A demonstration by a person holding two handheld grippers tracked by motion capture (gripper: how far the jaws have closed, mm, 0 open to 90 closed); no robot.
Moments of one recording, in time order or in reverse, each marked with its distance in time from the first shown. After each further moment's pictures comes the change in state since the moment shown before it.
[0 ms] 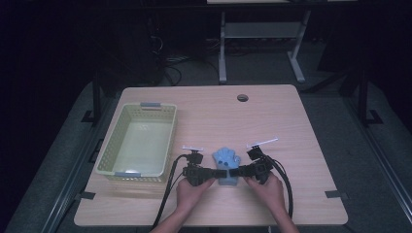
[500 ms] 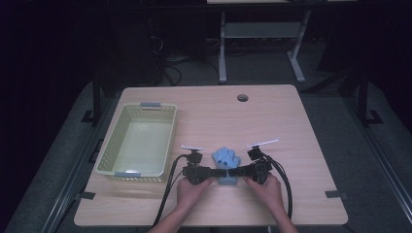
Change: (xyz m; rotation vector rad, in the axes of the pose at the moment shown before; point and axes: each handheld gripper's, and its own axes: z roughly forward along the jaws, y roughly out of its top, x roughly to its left) left arm 0.009 0.002 0.003 0.006 -0.055 -0.046; right arm -0.005 -0.001 0.004 -0.009 0.084 0.047
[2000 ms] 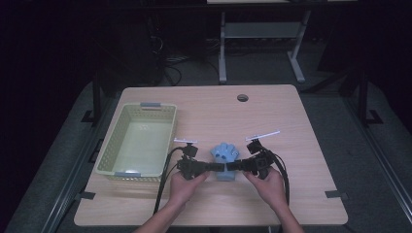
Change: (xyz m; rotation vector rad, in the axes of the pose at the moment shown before) left arm -0.024 0.015 -0.034 -0.028 -0.081 0.114; right arm 0.040 0.018 -0.029 -0.034 0.001 -0.114
